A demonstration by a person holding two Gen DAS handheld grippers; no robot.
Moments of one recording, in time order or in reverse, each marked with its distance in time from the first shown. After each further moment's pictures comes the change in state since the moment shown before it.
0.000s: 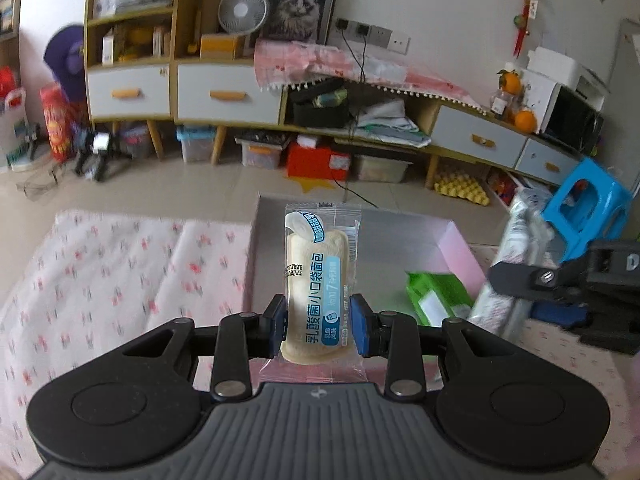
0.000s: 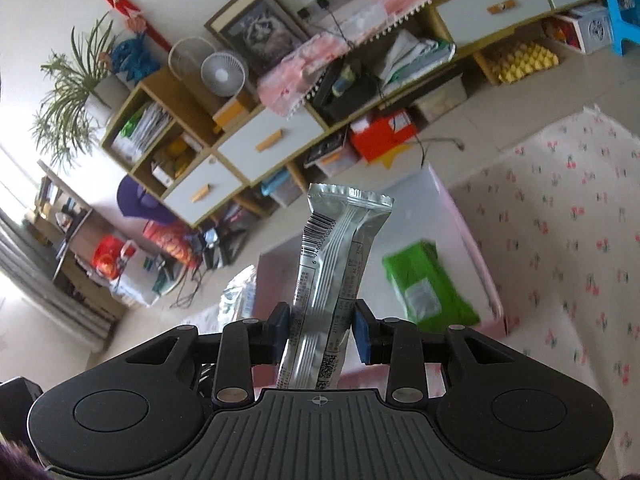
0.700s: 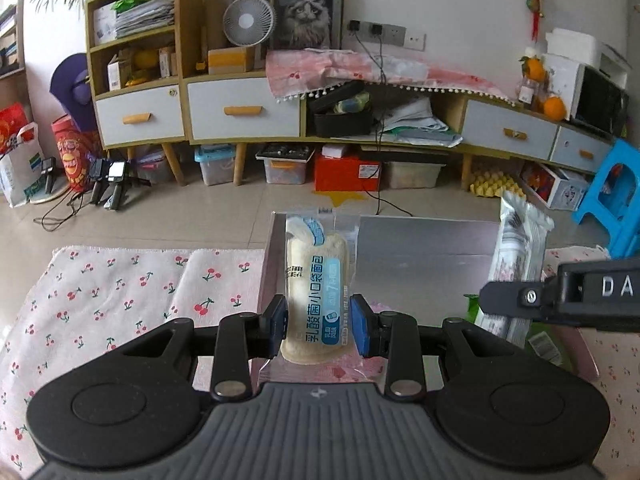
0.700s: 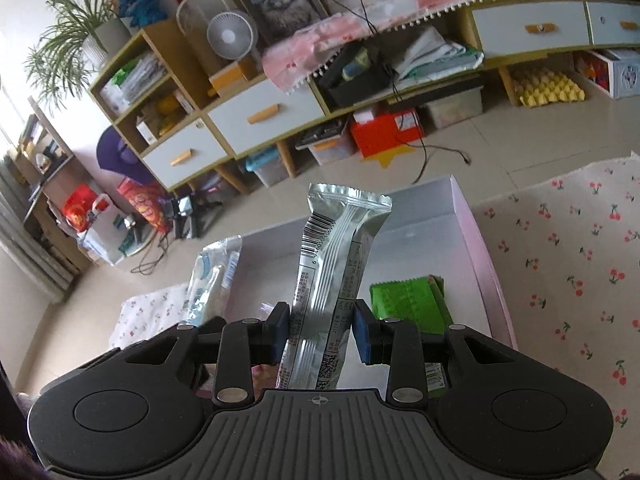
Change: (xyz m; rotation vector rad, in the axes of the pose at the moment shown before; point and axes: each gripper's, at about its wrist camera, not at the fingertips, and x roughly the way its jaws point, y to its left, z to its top) left arm 0.040 0.000 0.002 0.056 -0.038 0.104; right arm 0.075 0.002 0.009 -0.171 0.060 -0.071
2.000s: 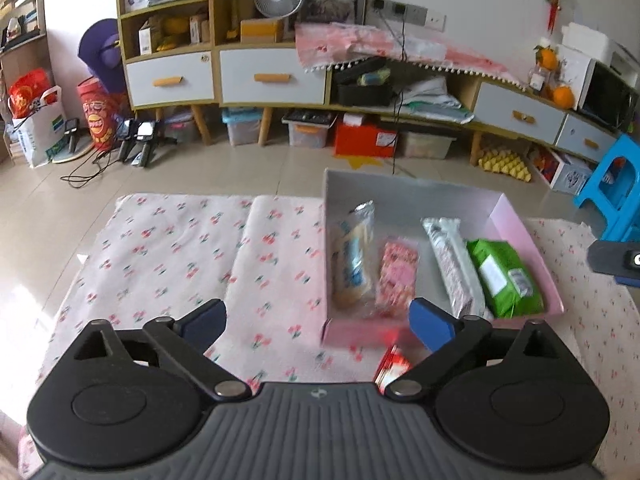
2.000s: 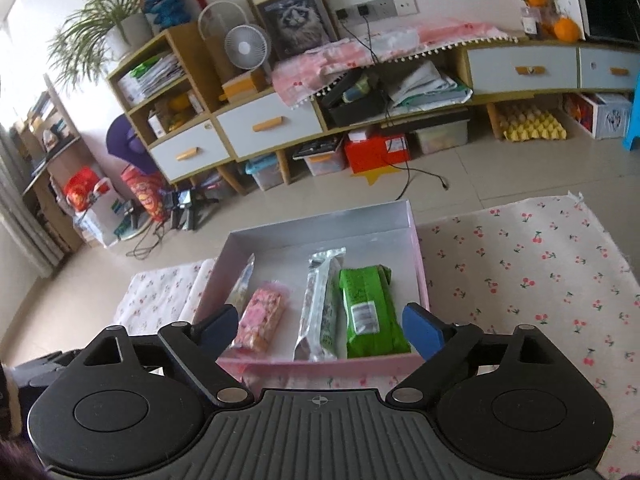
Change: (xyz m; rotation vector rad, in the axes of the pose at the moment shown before) left arm -0.064 0.033 -0.007 -0.034 0.137 0.022; right arm -0.103 0.006 -0.012 -0.116 -0.028 -0.053
